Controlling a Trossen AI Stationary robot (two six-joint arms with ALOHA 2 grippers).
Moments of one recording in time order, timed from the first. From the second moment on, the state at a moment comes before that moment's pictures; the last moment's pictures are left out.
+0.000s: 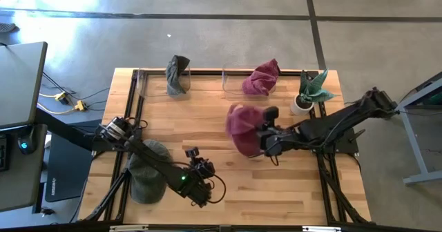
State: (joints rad) left arm -0.60 1.97 1.43 -0.89 -0.81 -0.79; right arm 0.36 1.31 0.98 -0.60 0.73 -0.20
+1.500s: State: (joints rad) left arm -0.62 1.96 1.43 -0.98 -0.70 -0.97; right arm 0.44 1.35 0.74 -0.20 0.26 -0.22
